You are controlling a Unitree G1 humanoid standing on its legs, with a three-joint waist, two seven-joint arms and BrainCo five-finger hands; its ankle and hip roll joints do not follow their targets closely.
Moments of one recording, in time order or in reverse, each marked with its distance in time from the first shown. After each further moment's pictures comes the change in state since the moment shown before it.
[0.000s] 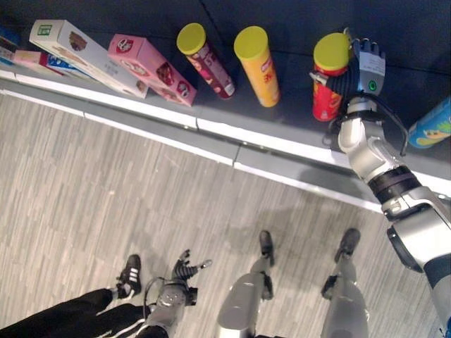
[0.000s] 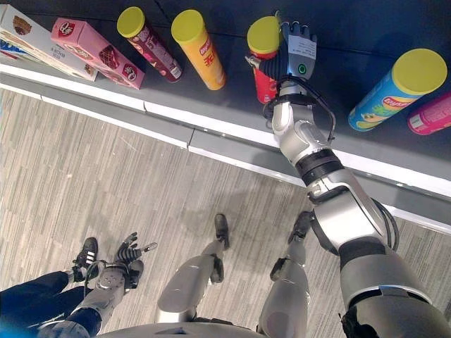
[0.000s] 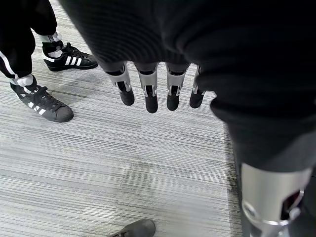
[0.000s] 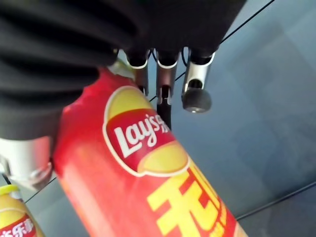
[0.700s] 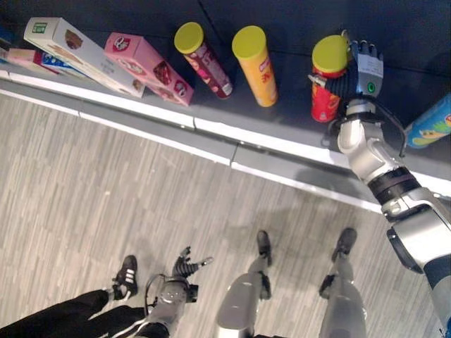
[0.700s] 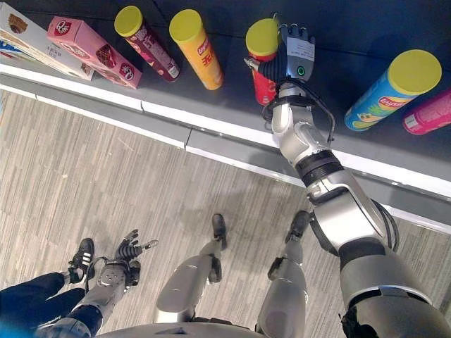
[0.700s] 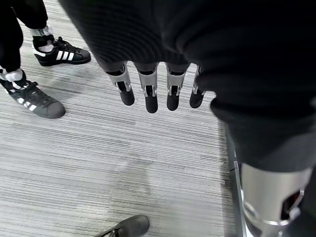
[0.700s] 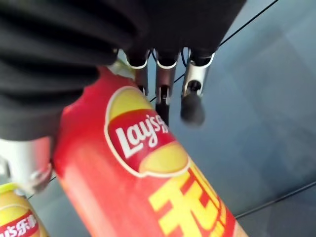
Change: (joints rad) left arm -0.026 0.000 -0.001 -0.002 0.008 0.000 0.000; right arm 0.014 0.002 0.004 -0.001 0.000 -0.012 0.005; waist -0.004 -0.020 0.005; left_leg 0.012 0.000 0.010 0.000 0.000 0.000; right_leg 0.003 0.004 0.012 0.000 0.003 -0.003
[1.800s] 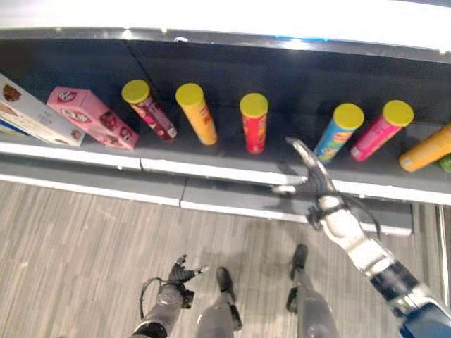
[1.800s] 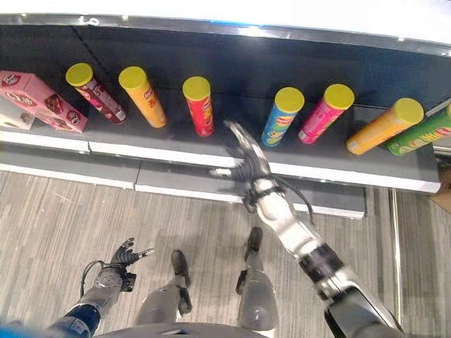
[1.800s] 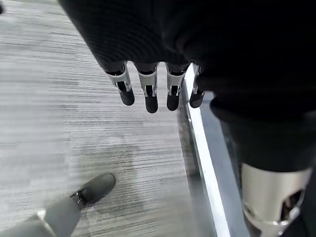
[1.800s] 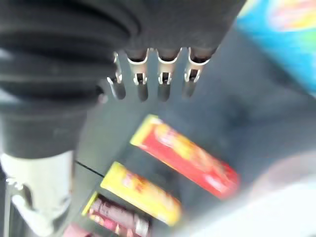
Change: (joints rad) left arm -0.008 0.001 0.067 0.085 0.164 0.071 -0.041; right arm 0.853 -0.053 -0.024 -0.630 0.500 -0.230 0.473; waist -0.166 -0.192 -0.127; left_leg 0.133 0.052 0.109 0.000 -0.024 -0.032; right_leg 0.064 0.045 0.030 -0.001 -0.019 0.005
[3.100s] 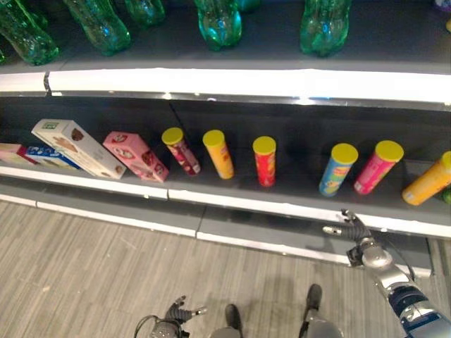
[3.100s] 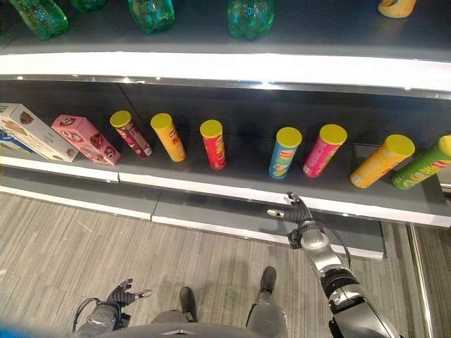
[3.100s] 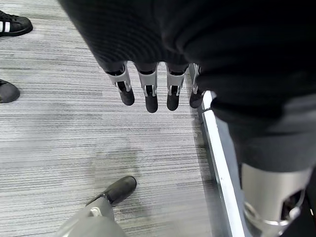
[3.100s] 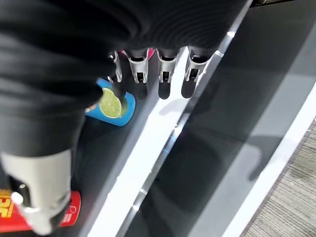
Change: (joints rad) left arm 0.155 -0.023 0.004 0.063 0.052 0.008 -0.072; right arm -0.069 0.069 -0.176 0.742 0.166 0.056 0.066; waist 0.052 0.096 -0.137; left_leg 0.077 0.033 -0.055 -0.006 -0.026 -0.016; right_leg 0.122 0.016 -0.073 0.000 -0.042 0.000
